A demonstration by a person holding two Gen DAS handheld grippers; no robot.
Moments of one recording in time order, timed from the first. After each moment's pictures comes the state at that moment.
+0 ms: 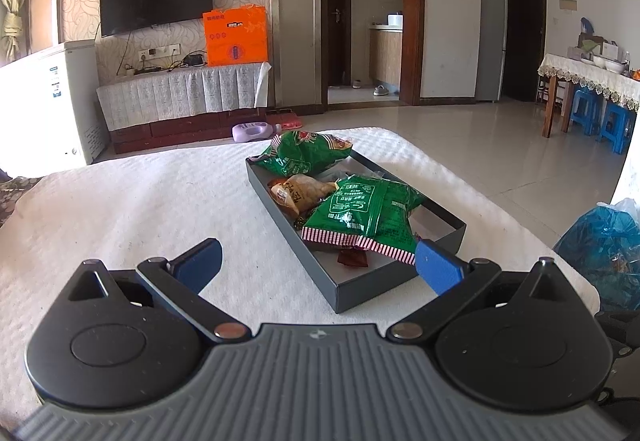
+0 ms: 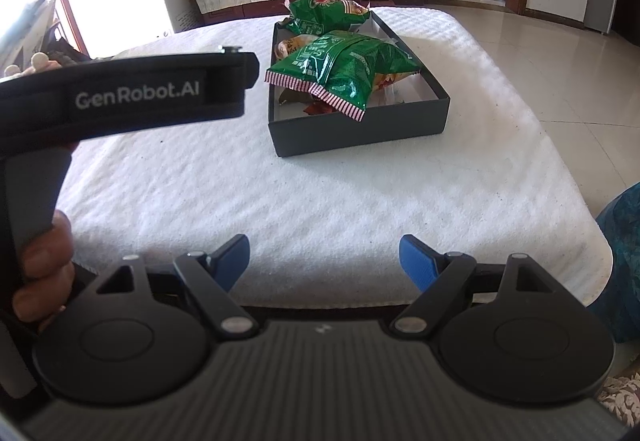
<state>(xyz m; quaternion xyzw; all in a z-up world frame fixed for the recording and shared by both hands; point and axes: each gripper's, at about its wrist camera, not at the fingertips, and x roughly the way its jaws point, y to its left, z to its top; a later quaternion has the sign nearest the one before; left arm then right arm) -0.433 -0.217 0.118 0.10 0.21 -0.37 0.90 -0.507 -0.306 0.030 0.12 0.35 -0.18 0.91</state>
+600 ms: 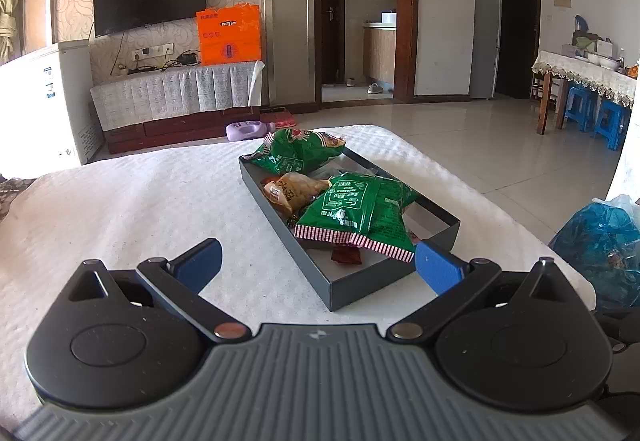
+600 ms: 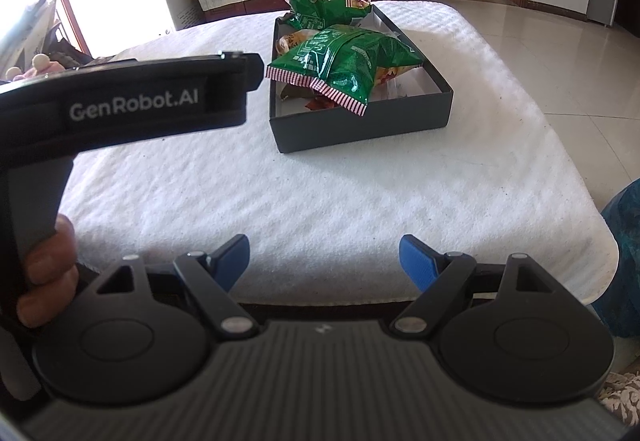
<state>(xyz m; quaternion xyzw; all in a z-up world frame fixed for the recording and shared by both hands) -0.432 -0.220 0.114 0.10 0.21 -0.38 0.90 -0.505 -0.308 0.029 0.13 0.35 -0.17 0.91</state>
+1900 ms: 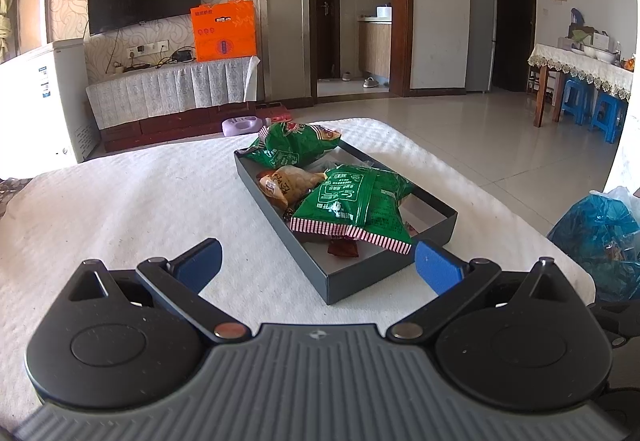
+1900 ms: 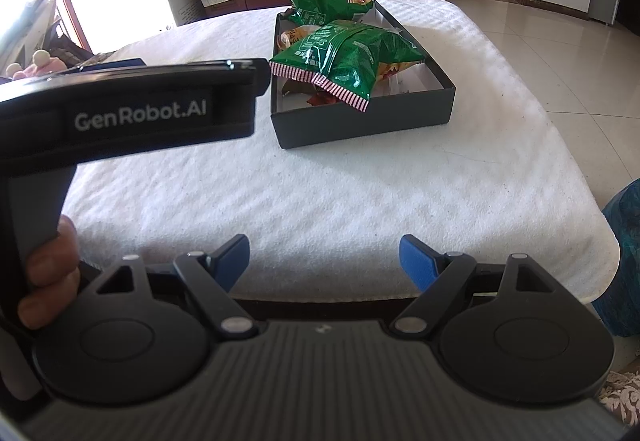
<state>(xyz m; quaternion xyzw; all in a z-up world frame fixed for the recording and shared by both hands) -0.431 -0.222 0.103 0.11 0.22 -0.38 0.89 -0.506 -0.307 0.026 0.13 0.36 -0.17 0.91</state>
